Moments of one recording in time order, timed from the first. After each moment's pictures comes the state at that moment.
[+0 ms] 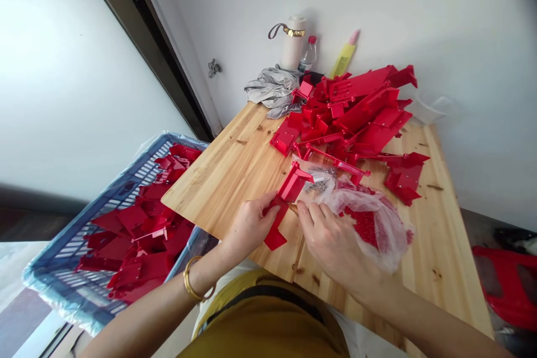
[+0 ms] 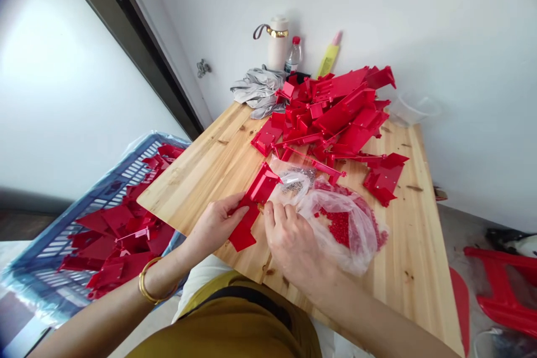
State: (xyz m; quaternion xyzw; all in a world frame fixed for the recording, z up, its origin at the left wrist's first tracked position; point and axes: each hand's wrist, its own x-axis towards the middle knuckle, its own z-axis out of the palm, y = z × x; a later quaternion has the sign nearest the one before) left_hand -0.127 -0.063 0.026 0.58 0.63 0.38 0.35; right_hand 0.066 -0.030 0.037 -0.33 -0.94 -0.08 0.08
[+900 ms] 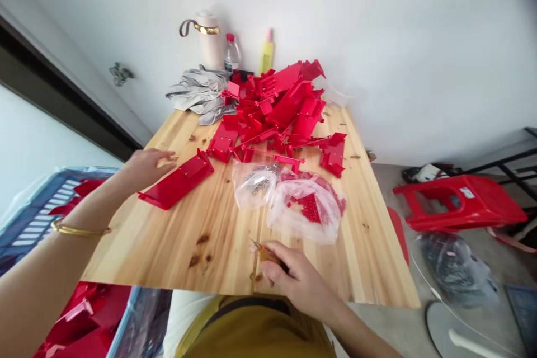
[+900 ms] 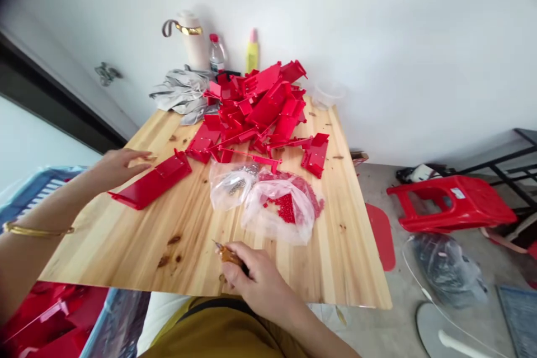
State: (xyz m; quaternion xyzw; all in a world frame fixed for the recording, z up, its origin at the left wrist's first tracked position) left_hand -0.271 0.093 0.021 0.62 0.72 0.19 0.26; right_hand 0.105 -0.084 0.026 -0.44 -0.61 0.62 0.24
